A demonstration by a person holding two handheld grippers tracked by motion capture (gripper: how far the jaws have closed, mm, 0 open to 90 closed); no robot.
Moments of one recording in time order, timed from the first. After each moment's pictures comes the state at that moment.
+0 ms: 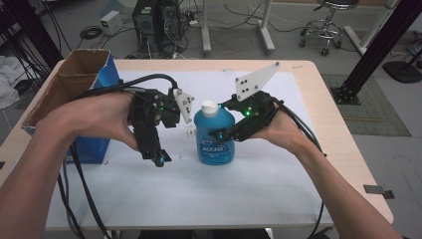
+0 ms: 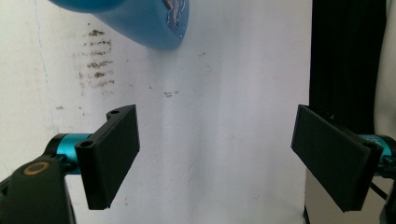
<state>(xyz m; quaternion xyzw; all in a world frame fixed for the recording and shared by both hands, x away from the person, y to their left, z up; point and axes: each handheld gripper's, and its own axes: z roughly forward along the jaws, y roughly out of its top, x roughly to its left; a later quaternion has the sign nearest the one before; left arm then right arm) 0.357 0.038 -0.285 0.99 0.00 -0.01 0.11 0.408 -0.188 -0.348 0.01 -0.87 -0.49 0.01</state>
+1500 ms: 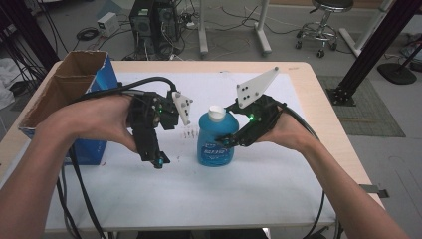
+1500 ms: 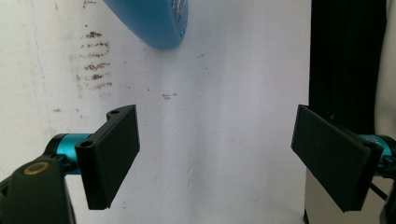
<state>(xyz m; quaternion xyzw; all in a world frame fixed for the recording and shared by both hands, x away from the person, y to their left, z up) 0.355 0.037 -0.288 0.99 0.00 -0.01 0.12 0.404 -0.199 -0.349 0.02 -0.90 -0.44 0.00</state>
